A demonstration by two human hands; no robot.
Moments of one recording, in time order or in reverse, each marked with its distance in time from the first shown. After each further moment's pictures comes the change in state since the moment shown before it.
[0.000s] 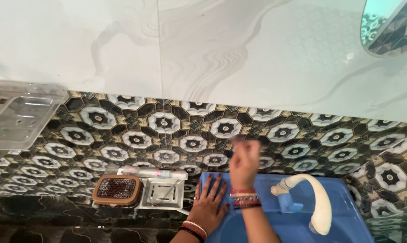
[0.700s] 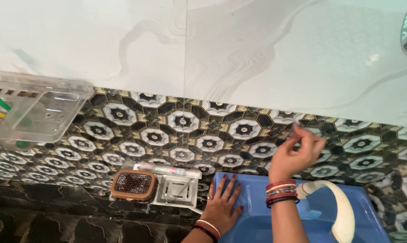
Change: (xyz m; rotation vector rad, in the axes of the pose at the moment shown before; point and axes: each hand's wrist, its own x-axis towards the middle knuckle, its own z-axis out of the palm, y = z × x) left_hand -0.001 -0.003 0.005 -0.036 0.035 0.033; right_hand 0.047 0.012 -0.019 0.117 0.288 0.162
